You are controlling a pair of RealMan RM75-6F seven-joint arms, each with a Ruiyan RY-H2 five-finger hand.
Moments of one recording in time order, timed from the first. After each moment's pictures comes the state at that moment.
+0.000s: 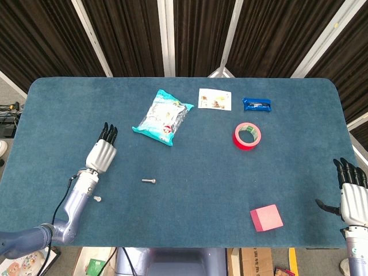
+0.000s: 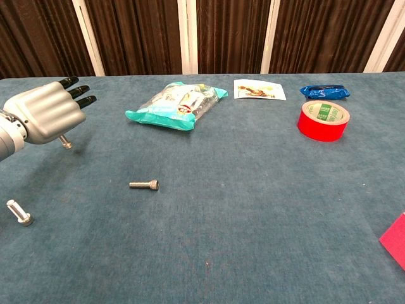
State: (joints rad) left arm -0.74 -1.66 -0.01 -1.14 1.13 1.15 1.27; right arm 0.09 -1.12 0.15 -1.69 -1.27 1.42 -0.08
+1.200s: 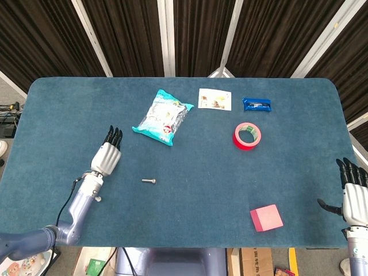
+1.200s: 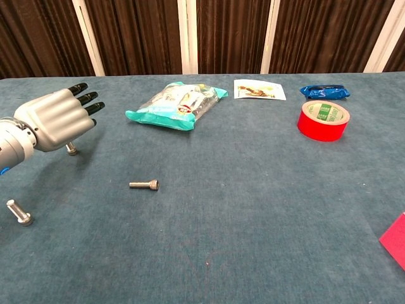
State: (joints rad) left arm -0.73 -1.69 -0.02 -1.15 1.15 1.15 1.30; right arm 0.08 -1.12 0.15 -1.70 -1.25 1.42 -0.08
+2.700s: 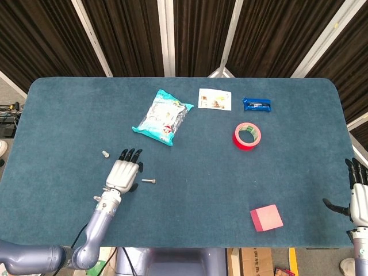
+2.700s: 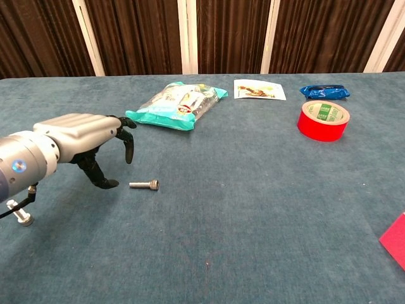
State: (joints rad) left arm -0.69 -1.67 -0.17 -1.70 0.84 1.20 0.89; right arm 0.07 -1.08 0.17 -1.73 -1.21 1.43 -0.06
